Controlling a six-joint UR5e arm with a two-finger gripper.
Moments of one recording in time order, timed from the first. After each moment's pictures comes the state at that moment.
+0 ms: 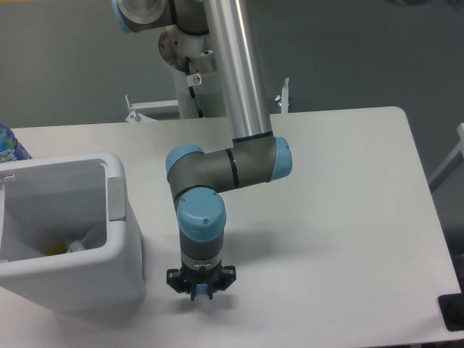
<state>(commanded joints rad) 2.23 -2.21 -1.52 -0.78 1.47 0.17</state>
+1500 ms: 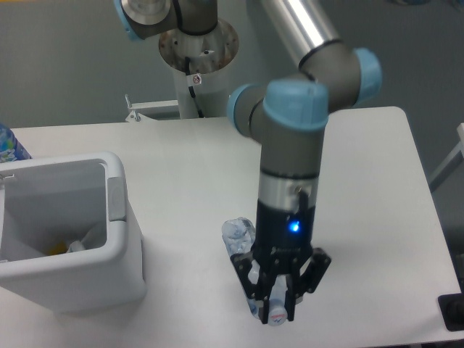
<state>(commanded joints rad) 2.43 -2.04 -1.17 -0.67 1.18 0.03</state>
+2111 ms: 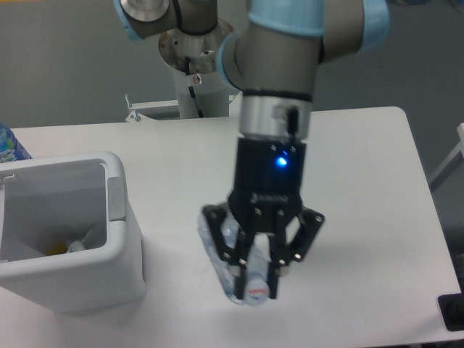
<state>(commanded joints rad) 2.36 -1.93 -1.16 -0.67 1.11 0.01</state>
